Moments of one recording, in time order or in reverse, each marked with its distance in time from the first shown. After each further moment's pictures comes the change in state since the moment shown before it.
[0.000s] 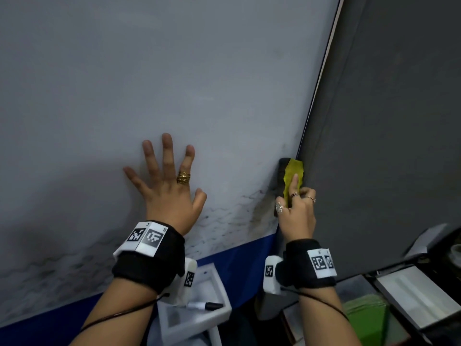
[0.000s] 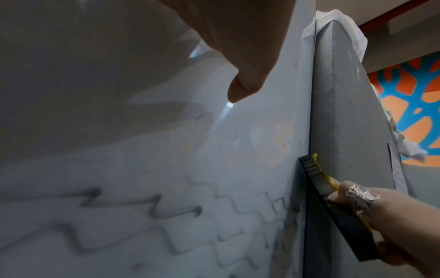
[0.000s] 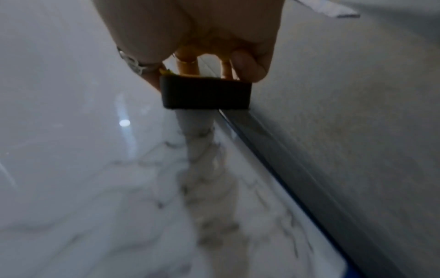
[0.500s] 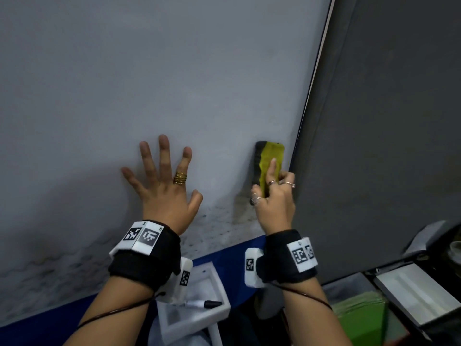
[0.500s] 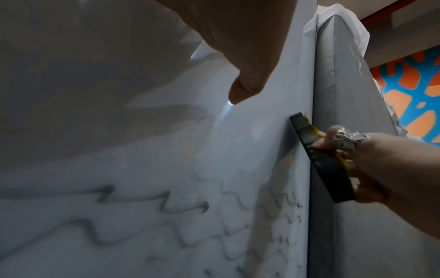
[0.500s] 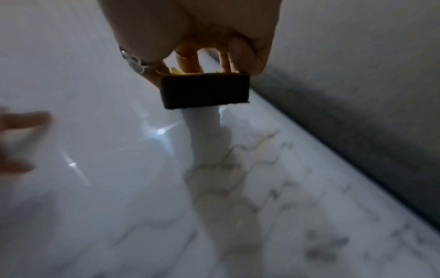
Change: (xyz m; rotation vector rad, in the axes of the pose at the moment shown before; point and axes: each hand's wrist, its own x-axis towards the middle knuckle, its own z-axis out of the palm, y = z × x) left_hand -0.002 -0.001 -0.001 0.017 -0.026 0.017; right_hand -0.009 -0.052 -0.001 0.116 0.050 -0.175
